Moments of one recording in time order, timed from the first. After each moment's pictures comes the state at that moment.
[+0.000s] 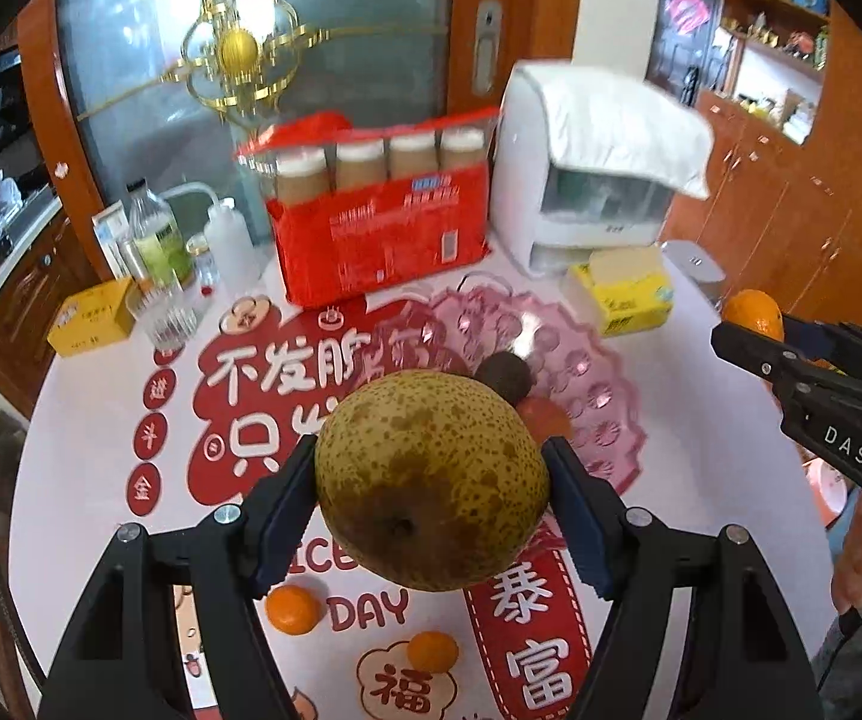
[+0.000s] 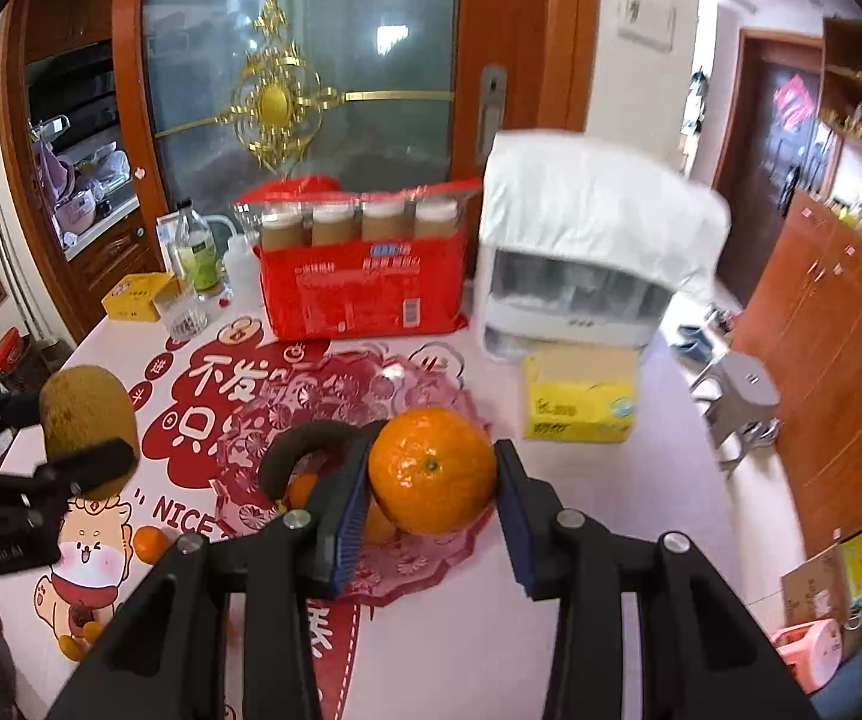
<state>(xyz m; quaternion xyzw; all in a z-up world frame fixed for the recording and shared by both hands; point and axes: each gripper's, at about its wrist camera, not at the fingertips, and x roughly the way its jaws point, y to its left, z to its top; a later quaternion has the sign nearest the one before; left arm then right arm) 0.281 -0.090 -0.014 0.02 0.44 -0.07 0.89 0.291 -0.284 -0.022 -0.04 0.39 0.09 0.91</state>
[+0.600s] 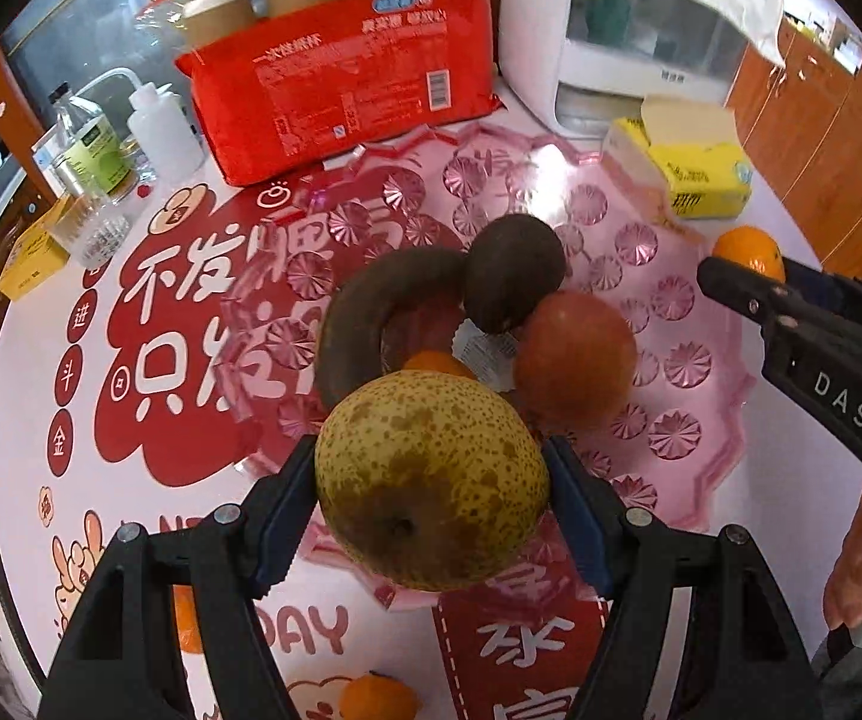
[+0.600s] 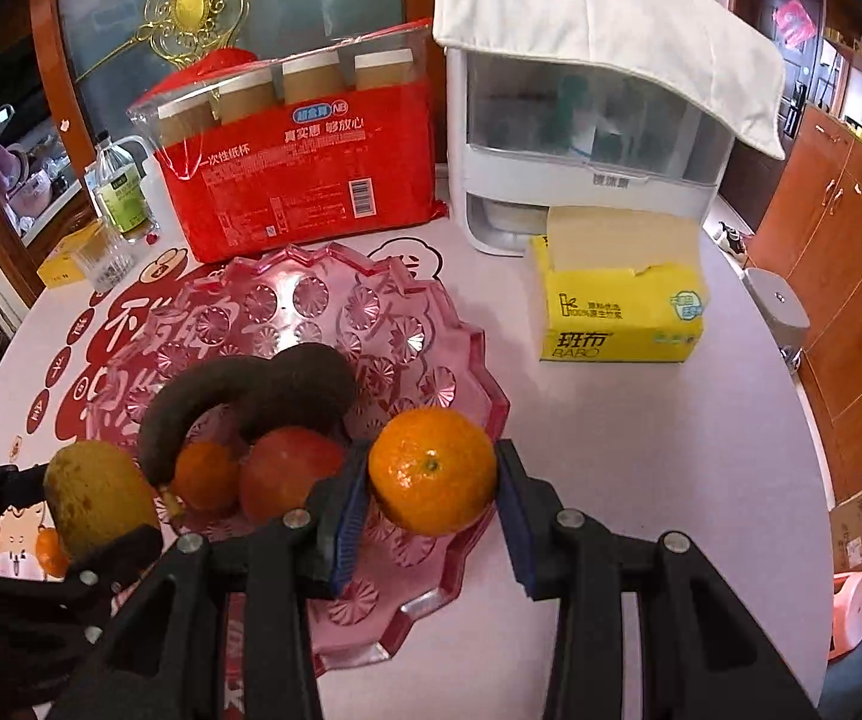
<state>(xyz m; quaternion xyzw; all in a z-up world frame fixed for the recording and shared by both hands) 0.340 -0.143 -0.143 0.05 0.54 -0.04 0.84 0.360 -0.299 -0.150 -0.02 0.46 0.07 0.89</state>
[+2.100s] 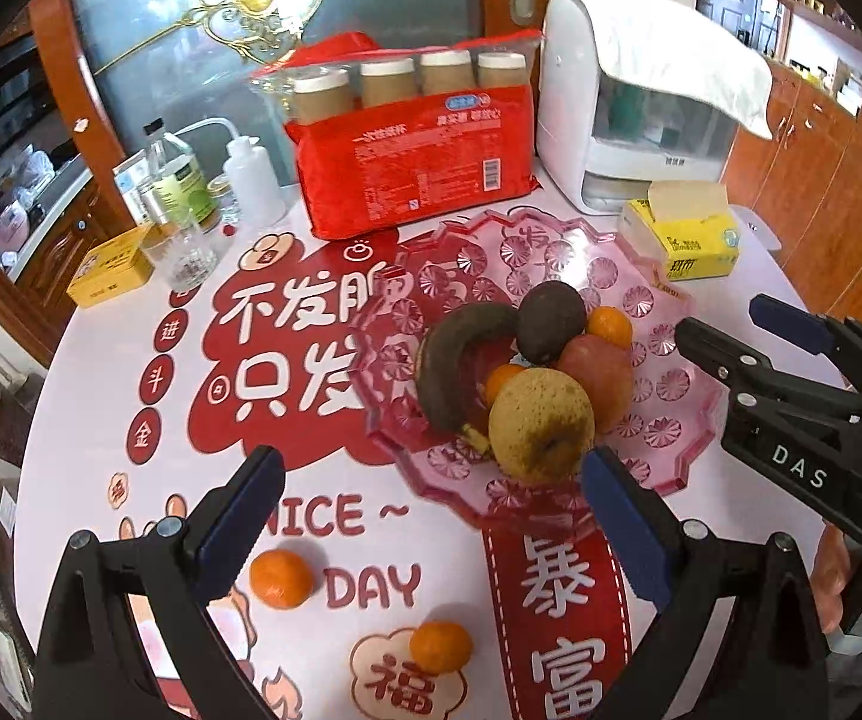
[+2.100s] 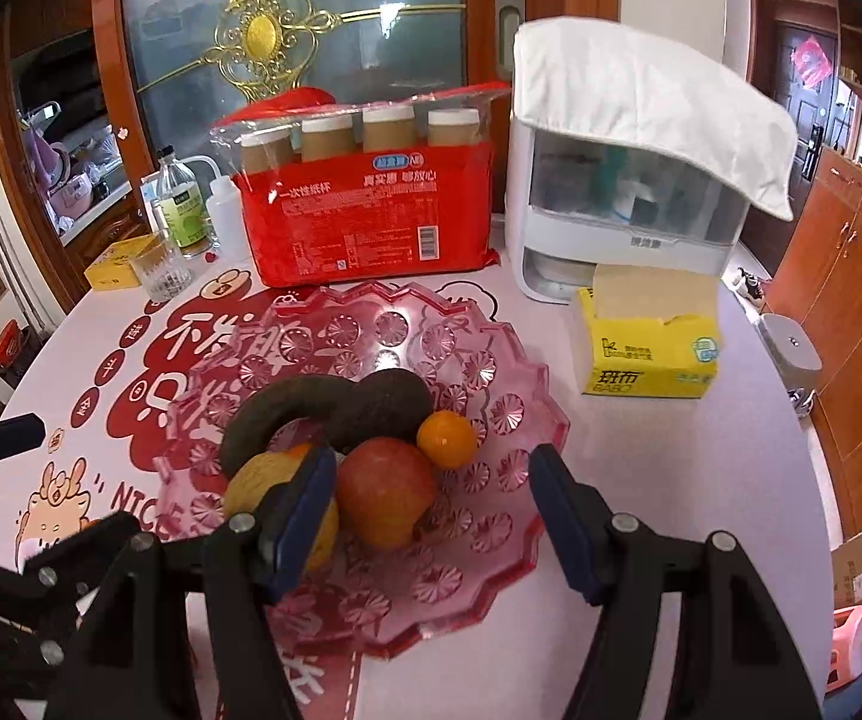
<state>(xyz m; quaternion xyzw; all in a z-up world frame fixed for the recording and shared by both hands) 0.276 -0.101 -0.069 0.03 0.47 -0.01 0.88 0.313 -0.269 -0.106 -0.03 0.41 0.10 0.91</state>
